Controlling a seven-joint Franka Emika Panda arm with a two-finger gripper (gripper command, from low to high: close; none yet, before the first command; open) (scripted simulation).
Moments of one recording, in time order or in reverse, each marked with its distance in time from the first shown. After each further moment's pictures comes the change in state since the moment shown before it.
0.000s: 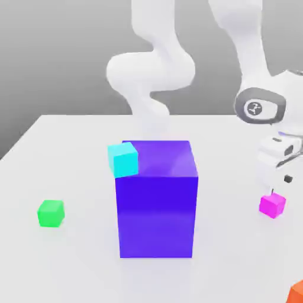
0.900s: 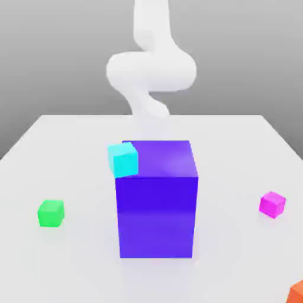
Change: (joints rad) arm -0.267 -0.887 -0.573 0.378 0.332 -0.504 -0.521
